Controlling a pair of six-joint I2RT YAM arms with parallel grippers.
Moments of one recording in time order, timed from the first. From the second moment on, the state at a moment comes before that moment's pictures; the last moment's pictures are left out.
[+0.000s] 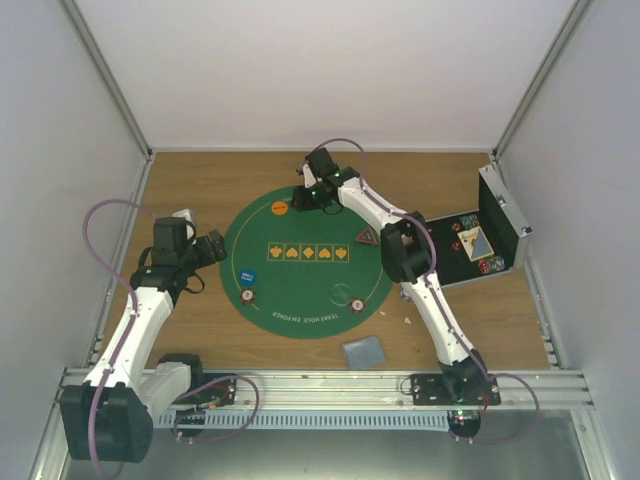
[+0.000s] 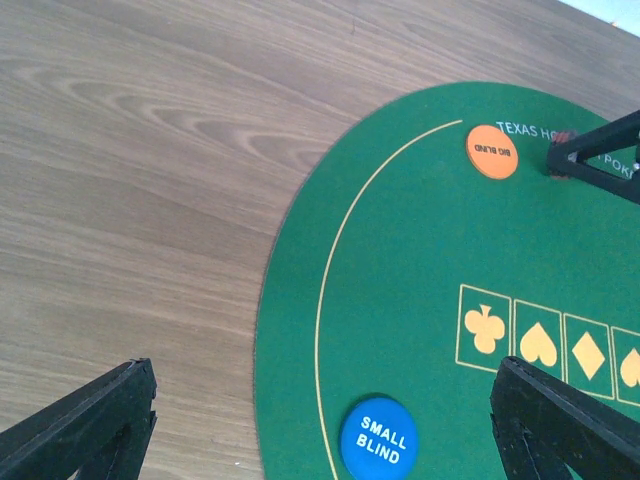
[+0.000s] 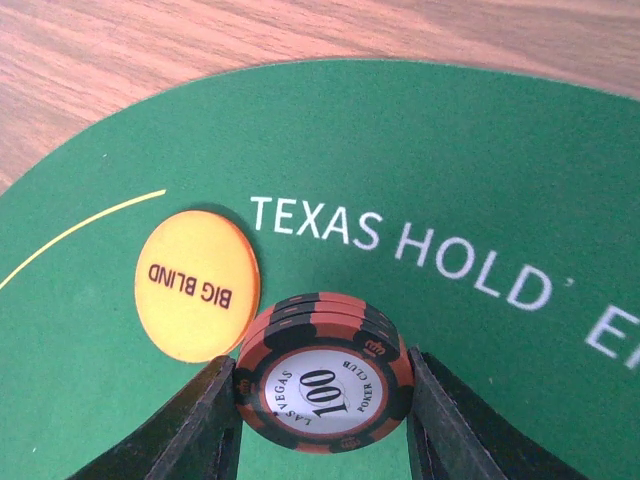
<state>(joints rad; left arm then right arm) -0.01 0.97 0.70 -0.46 0.04 -0.35 0.55 2.62 2.37 -0.71 -0.28 0.27</state>
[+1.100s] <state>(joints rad) -0.01 0.97 0.69 -0.46 0.04 -0.35 0.55 2.70 2.40 -0.52 -0.27 0.34</state>
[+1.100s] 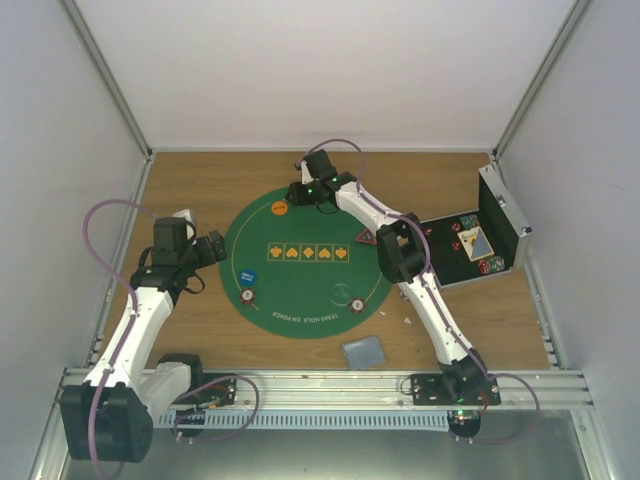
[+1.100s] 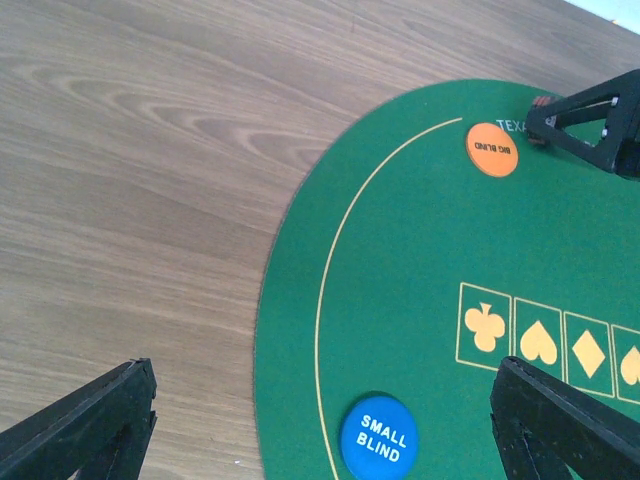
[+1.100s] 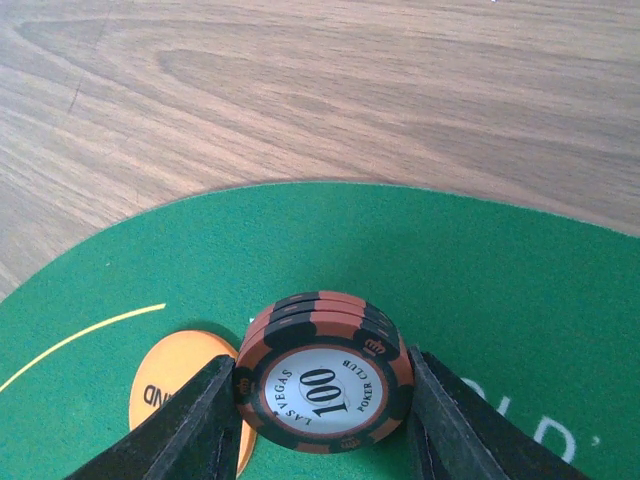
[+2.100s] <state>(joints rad) -0.01 0.95 0.69 -0.47 0.04 -0.35 0.51 2.44 2.17 -0.55 -0.25 0.29</state>
